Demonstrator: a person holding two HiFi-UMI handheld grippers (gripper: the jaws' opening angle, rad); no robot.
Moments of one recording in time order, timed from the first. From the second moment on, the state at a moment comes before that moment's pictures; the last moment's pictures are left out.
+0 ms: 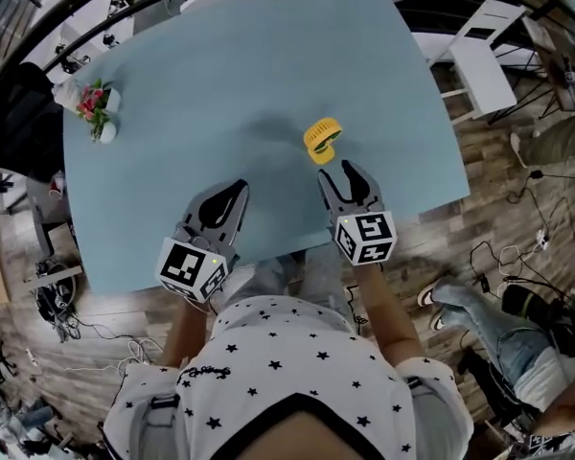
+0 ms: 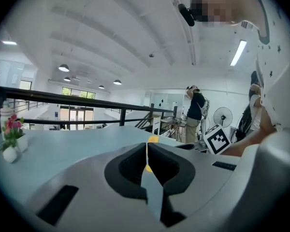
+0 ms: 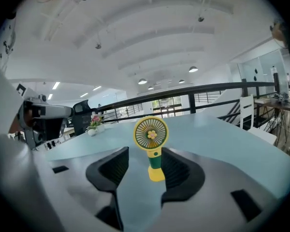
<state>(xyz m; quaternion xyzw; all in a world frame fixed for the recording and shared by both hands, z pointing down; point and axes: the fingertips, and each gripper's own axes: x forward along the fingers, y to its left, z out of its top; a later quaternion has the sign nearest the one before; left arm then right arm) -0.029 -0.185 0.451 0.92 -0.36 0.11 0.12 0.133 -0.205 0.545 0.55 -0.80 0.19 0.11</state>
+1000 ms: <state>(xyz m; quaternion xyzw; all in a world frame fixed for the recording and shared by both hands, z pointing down) -0.059 -0.152 0.473 0.84 -0.49 0.15 0.17 0.115 -0.279 0.610 0.50 -0.83 0.16 0.17</state>
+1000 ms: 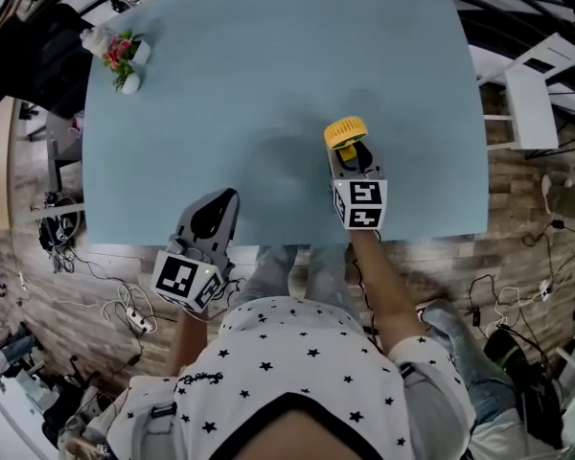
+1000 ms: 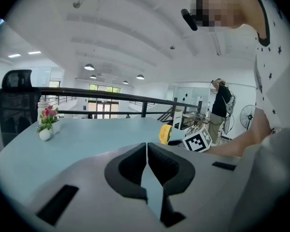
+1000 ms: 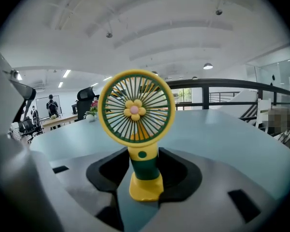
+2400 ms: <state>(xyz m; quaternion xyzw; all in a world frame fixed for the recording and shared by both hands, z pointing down) -0.036 -0.185 0.408 0.88 -0.45 0.06 0.10 0.139 -0.269 0.422 0.54 -0.83 0.09 0.10</state>
